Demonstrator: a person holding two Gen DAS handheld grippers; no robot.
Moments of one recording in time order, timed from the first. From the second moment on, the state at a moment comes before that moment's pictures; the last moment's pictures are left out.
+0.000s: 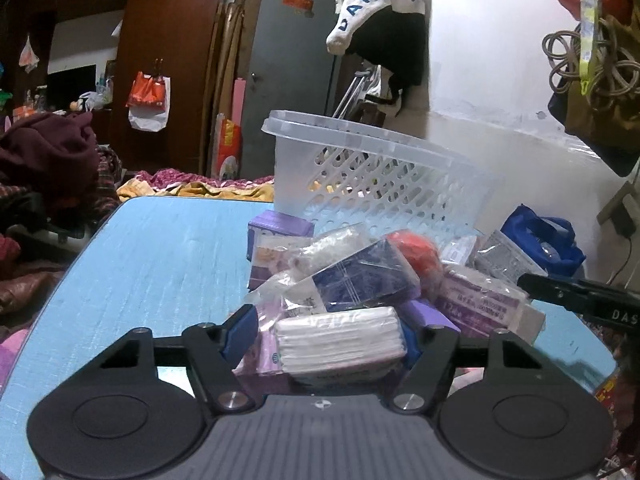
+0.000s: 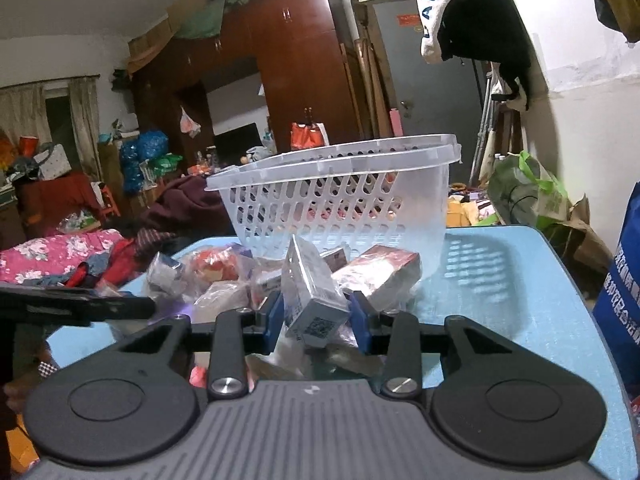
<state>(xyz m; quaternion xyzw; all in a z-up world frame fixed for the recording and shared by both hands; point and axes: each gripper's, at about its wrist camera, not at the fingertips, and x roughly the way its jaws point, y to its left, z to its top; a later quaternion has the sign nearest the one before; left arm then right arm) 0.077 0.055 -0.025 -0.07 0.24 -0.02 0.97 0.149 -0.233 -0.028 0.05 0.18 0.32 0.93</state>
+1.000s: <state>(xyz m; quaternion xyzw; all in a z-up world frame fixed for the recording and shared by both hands) 0.068 0.081 0.002 -0.10 0.18 -0.05 0.98 0.144 -0.231 -0.011 0.03 0.14 0.31 0.94</state>
